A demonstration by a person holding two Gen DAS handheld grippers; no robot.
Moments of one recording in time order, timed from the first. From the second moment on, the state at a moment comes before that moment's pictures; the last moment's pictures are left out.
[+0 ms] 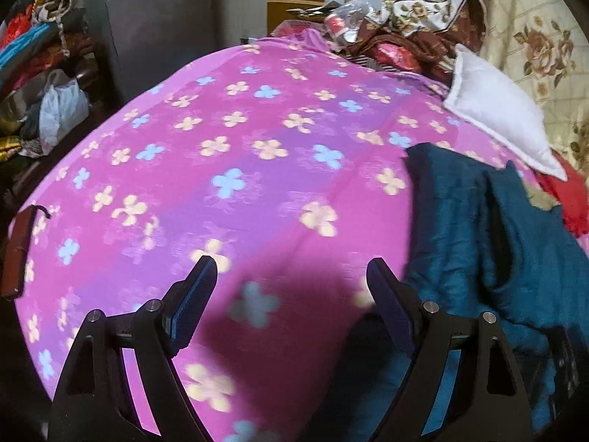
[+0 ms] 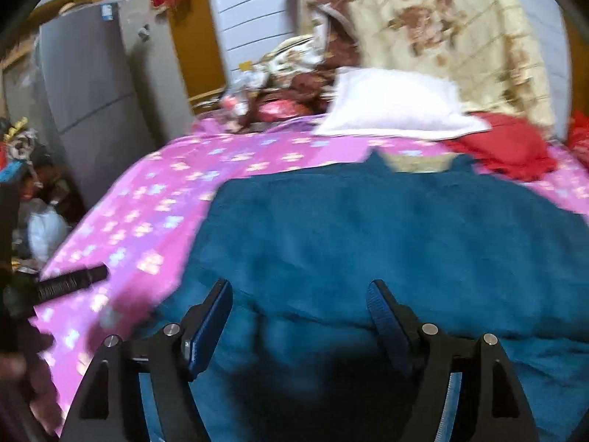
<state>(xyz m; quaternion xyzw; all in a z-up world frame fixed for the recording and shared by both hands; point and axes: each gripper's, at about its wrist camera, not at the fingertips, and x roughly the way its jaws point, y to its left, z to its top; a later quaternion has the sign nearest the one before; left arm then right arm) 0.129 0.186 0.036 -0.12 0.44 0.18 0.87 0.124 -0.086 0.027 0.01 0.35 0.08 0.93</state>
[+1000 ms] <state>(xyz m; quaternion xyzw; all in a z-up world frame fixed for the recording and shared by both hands) 0.152 0.037 0.006 -0.03 0.46 -0.02 0.89 0.129 -0.344 0.019 0.10 0.39 -0.07 0.91</state>
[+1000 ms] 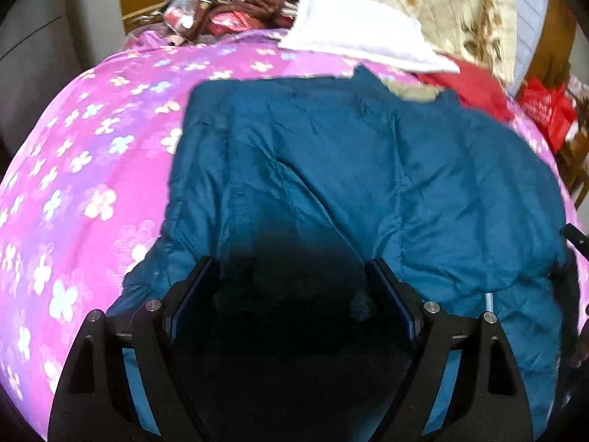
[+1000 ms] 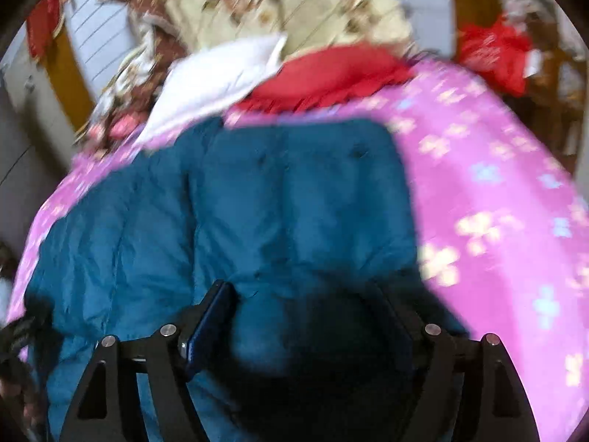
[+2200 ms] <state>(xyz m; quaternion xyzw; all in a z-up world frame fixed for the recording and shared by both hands) 0.169 0.044 -0.008 -0.03 0.47 -0.02 0.88 0.212 -0.176 0.018 0.00 0.47 0.06 0.88</state>
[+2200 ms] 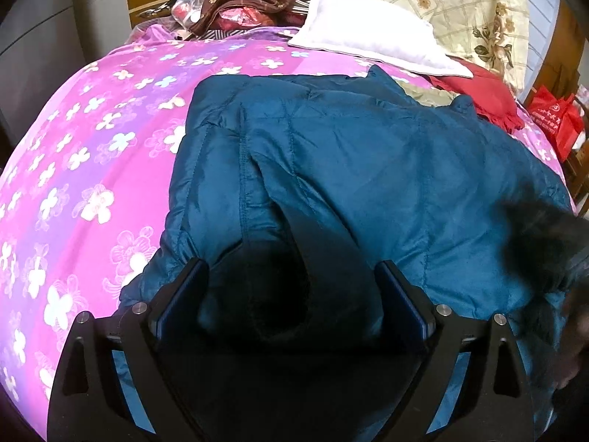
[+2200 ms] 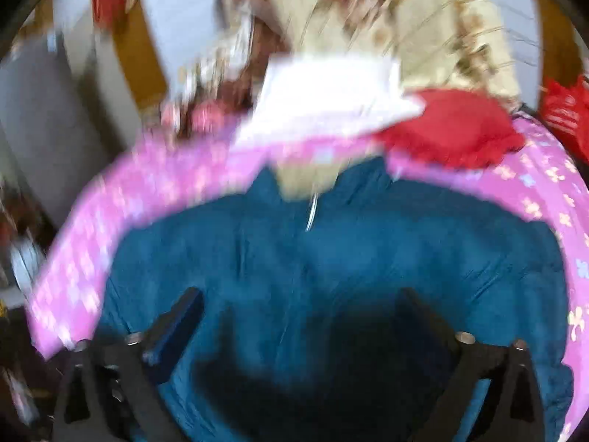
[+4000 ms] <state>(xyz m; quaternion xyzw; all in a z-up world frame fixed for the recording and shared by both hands) 0.036 0.106 0.070 0.07 0.44 -0.04 0.90 -0.007 -0.323 0.056 0.01 0.47 0.03 0.88</state>
